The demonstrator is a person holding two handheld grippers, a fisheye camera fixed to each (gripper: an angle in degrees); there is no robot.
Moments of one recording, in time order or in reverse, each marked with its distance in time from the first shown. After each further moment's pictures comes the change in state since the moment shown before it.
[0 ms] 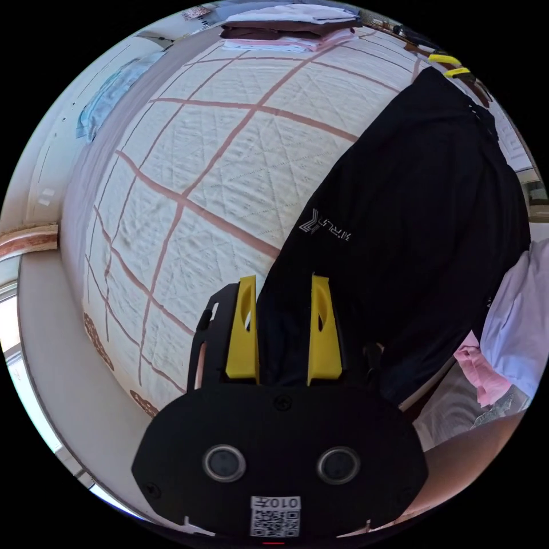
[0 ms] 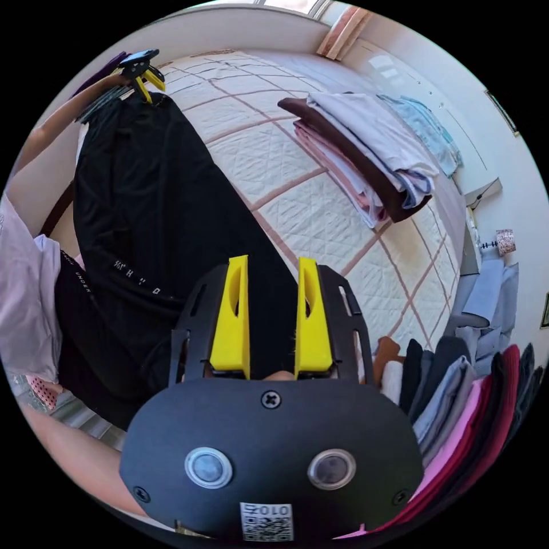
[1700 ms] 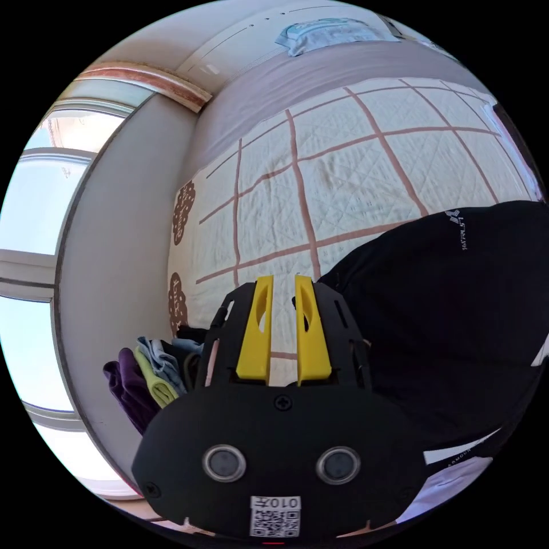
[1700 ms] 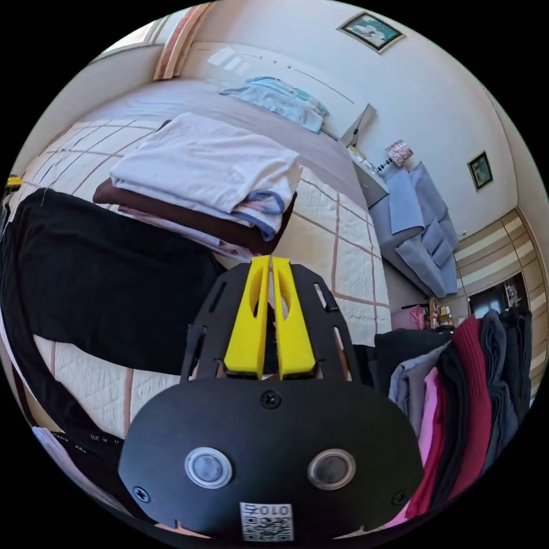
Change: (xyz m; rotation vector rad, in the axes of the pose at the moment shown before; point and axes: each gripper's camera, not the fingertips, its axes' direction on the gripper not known) left arm -0.148 0.032 -0.046 -0.056 -0.275 -0.771; right arm 0.100 -0.092 -0.013 0.087 0.350 0.612
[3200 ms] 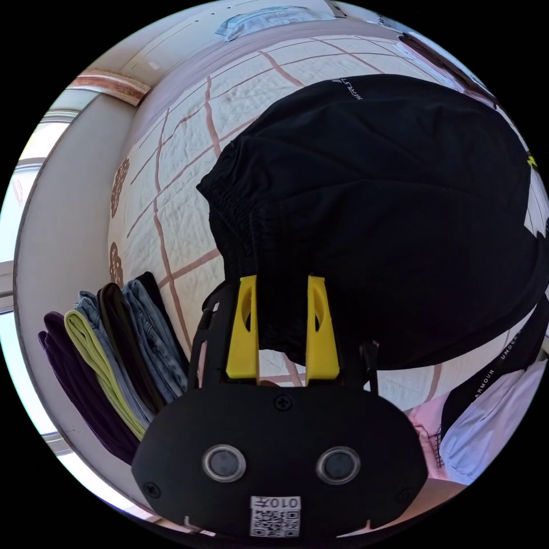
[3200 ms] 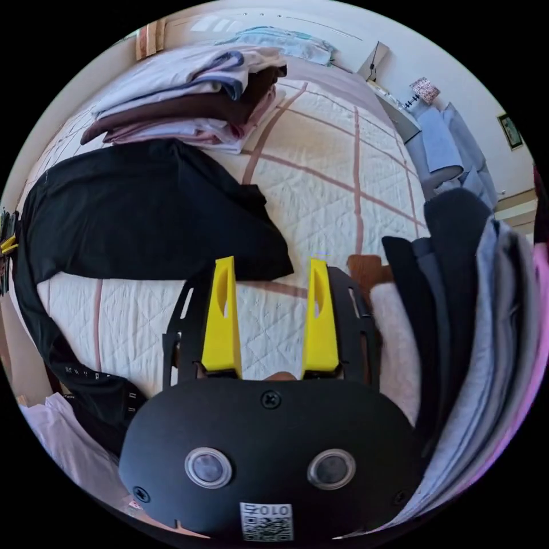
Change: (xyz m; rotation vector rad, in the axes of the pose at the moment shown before) left arm 0.071 0.238 0.113 -0.086 0.138 0.170; right arm 0.040 0.087 0.082 -0.285 -0.234 0.026
